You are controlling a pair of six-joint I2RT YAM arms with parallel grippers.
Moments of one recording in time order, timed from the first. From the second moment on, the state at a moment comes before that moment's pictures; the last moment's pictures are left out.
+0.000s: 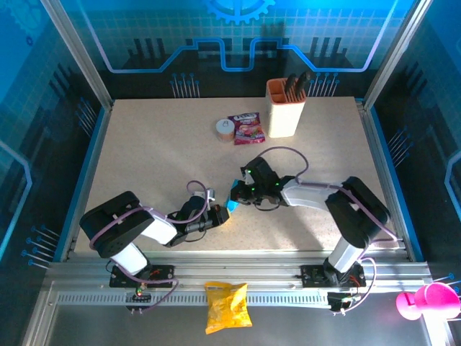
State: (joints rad) left arm -0.76 1.62 0.25 0.77 0.14 -1.06; right arm 0.72 1.70 0.86 -0.02 -0.39 0.88
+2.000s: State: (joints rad) left arm -0.75 1.56 0.27 0.65 0.15 -1.05; right arm 0.69 1.85 0.90 0.03 -0.33 0.94
